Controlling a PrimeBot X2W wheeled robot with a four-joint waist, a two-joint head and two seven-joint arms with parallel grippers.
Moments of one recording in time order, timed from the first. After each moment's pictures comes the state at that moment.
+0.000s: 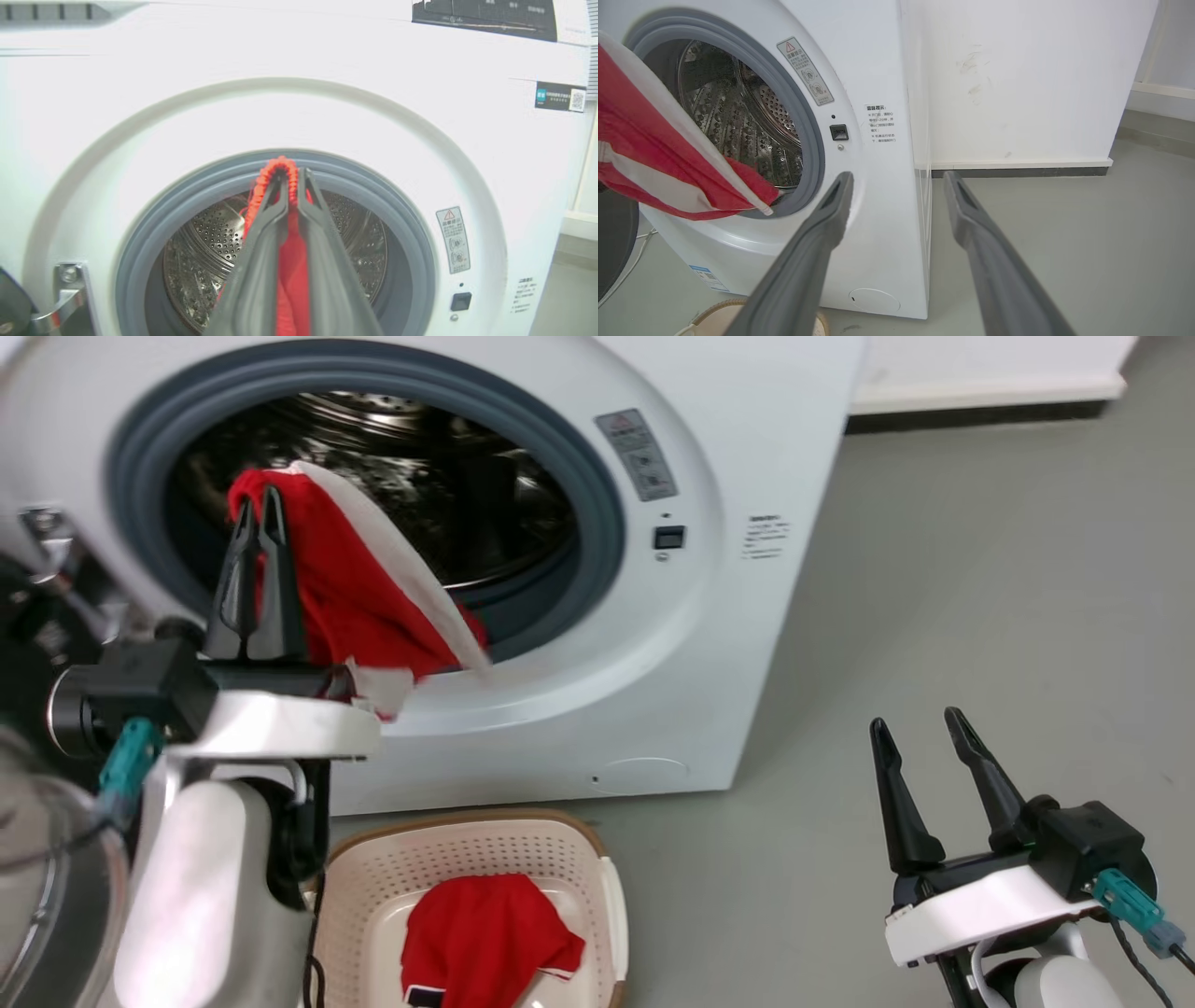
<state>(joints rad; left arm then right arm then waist) -0.44 0.21 -0.08 0.13 -0.26 0.03 -0.26 -0.07 -0.05 0.08 0.05 0.16 0.13 -0.19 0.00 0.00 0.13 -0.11</state>
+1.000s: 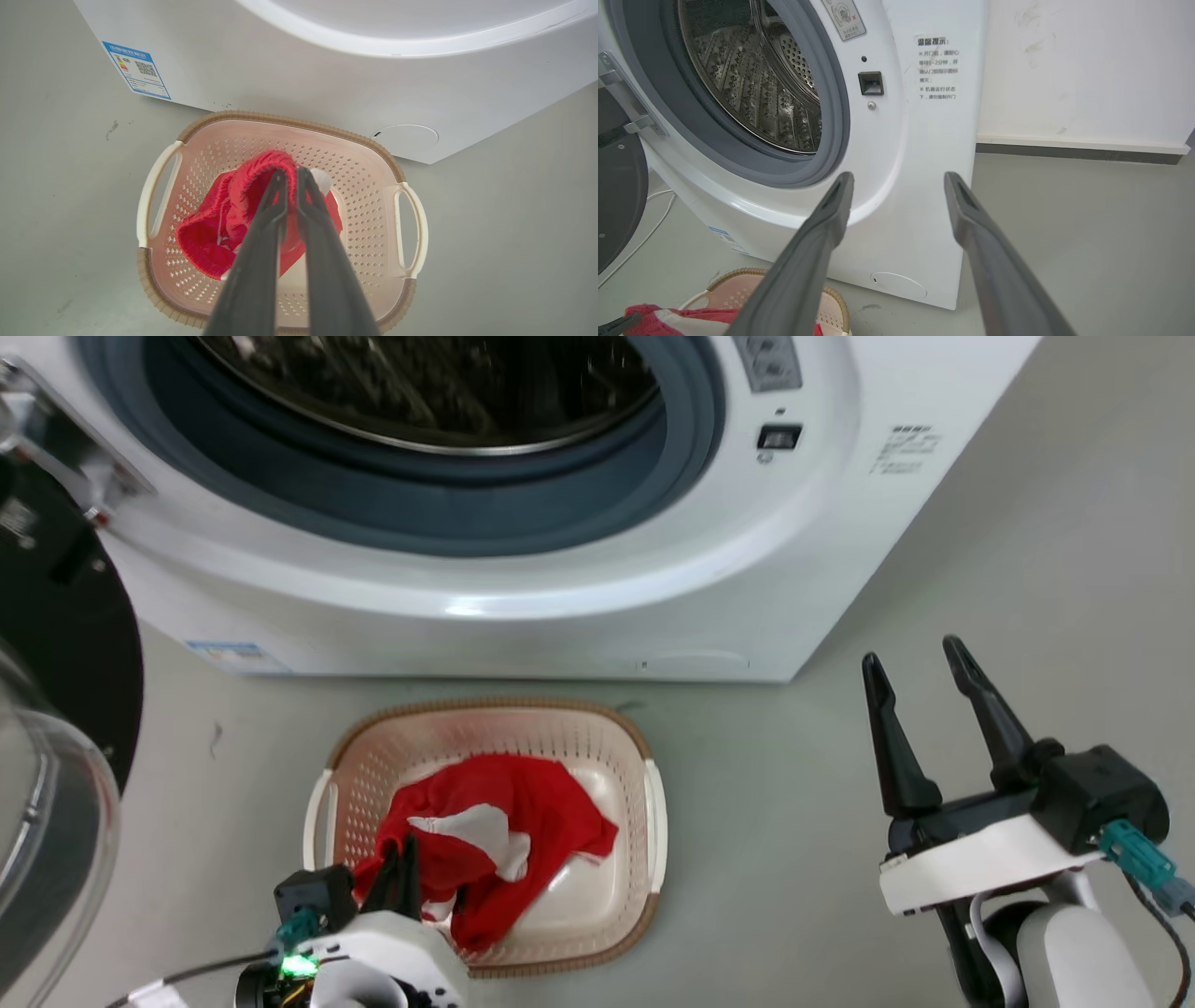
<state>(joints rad) -0.15 0.08 -0.14 0.53 -0.39 0.00 -0.26 -0.14 -0.05 0.10 -0.03 0.12 0.13 -0.14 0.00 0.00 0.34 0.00</state>
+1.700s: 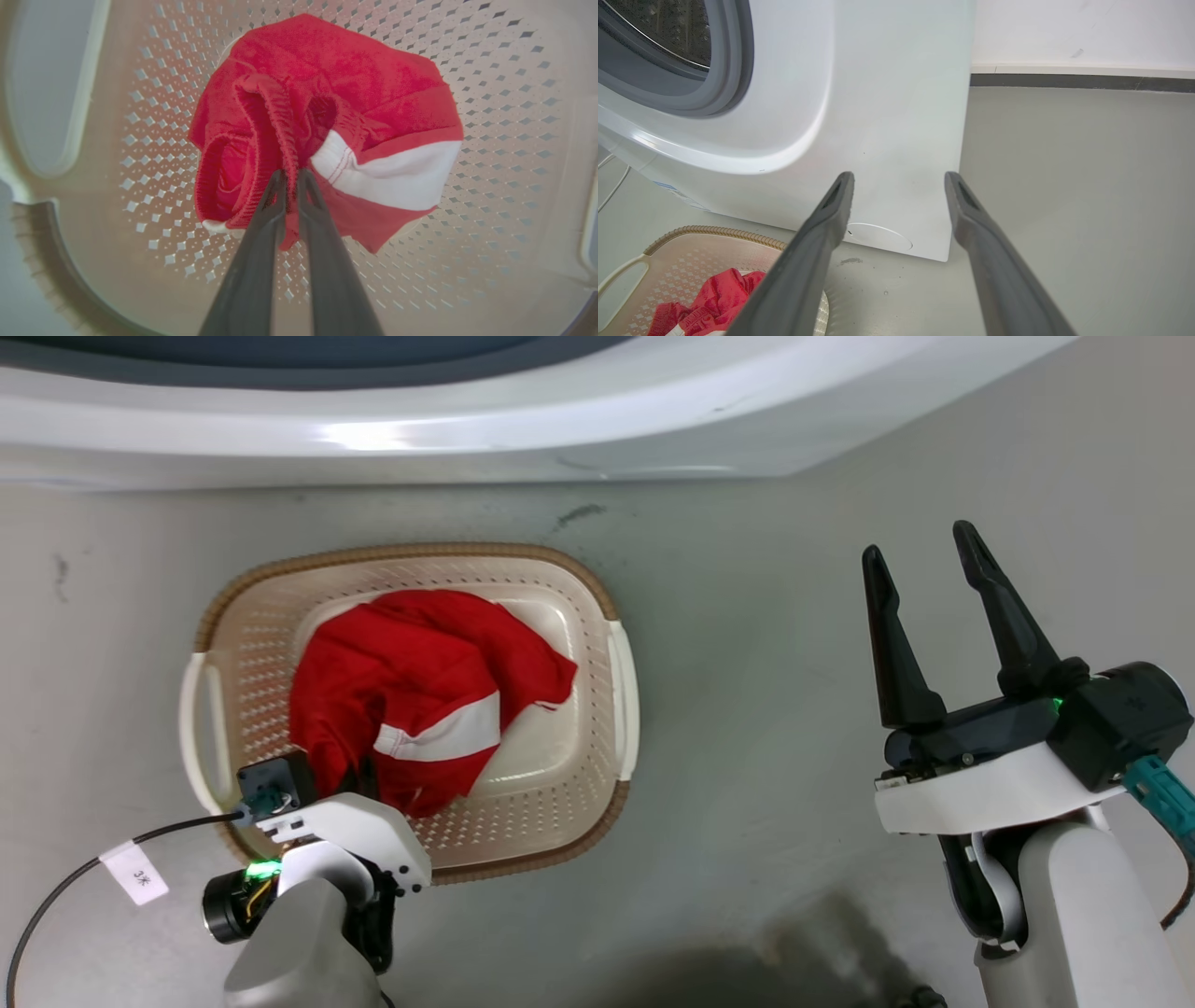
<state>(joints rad) -0.56 0.08 -0.02 1.06 -0.37 0.00 -0.26 -0.29 -0.05 0.12 -0.06 0.10 0.13 -0.18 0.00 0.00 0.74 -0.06</state>
